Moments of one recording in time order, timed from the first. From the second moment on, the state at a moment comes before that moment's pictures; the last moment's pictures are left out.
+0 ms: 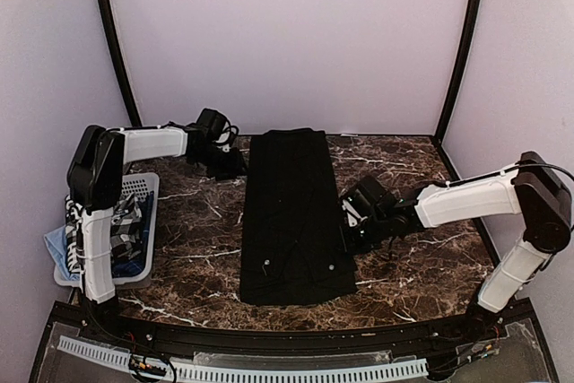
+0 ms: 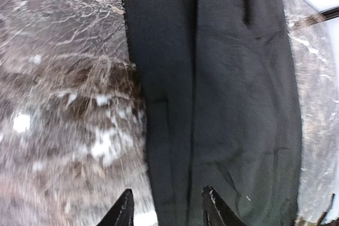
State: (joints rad) left arm -0.42 2.17 1.67 -0.47 0.22 -0.47; right arm 0.84 1.61 0.87 -0.30 -0.07 0.58
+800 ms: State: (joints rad) left arm -0.61 1.64 0.95 -0.34 0.44 -0.60; right arm 1.04 1.64 0.91 -0.46 0.04 0.68
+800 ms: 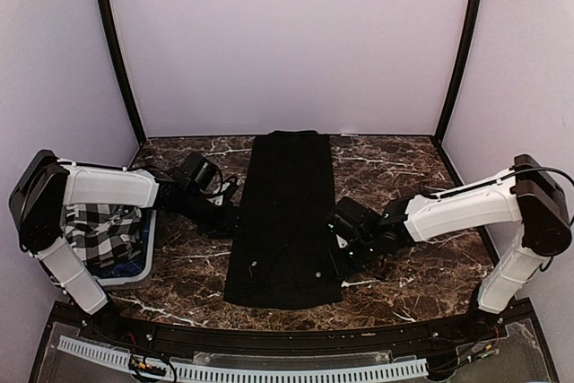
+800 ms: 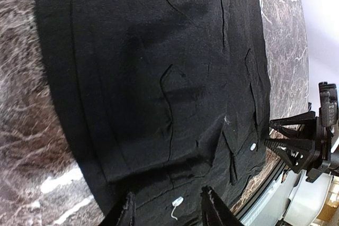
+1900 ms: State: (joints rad) left arm -0.62 1.52 0.68 -0.33 0.53 -0.69; right arm 0.88 1.42 0.53 -0.07 -0.29 0.89
